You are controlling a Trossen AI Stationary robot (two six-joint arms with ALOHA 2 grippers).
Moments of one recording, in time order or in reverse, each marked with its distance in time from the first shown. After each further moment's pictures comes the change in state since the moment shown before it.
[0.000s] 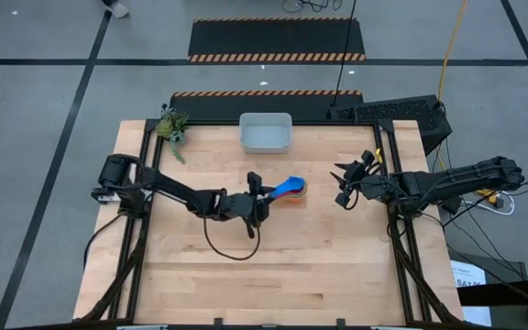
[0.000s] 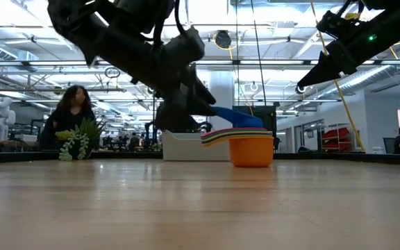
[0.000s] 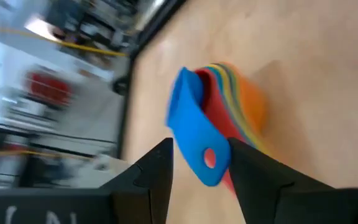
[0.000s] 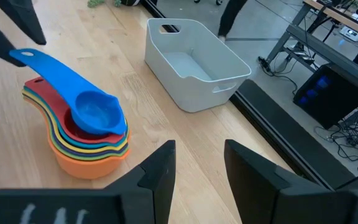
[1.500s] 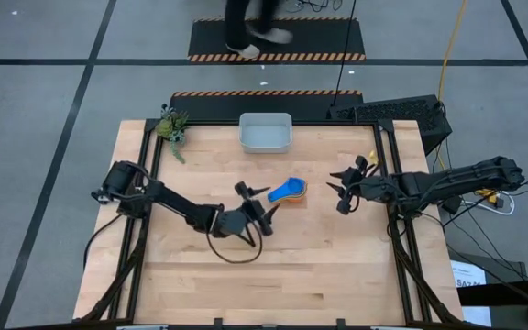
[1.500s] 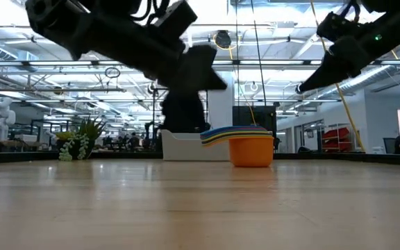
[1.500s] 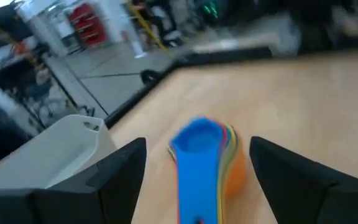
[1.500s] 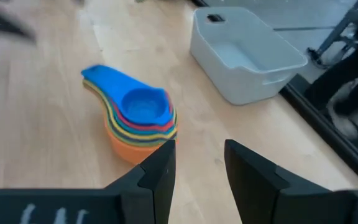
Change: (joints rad) left arm -0.130 0.075 0.000 0.300 -0.321 -0.587; right arm 0.001 0.001 -0.023 0.009 -0.194 0.038
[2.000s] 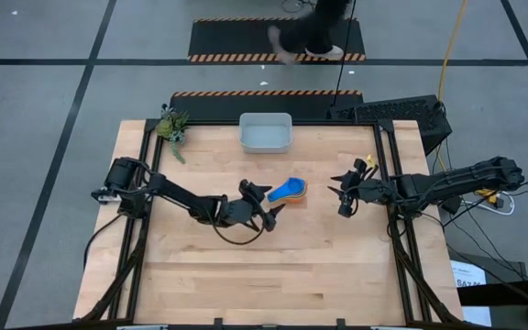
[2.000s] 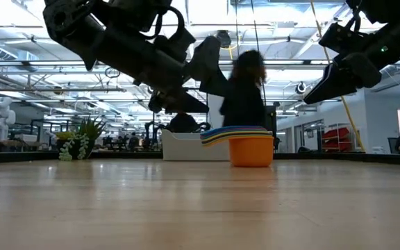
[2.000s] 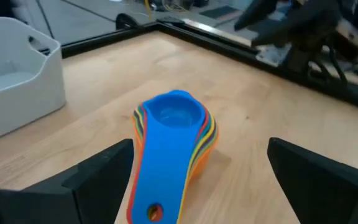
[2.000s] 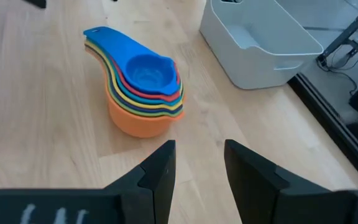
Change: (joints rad) left arm 0.085 -0.003 0.000 -0.120 0.222 -0.505; right arm 0.000 0.000 -0.048 0.001 -0.016 -0.072
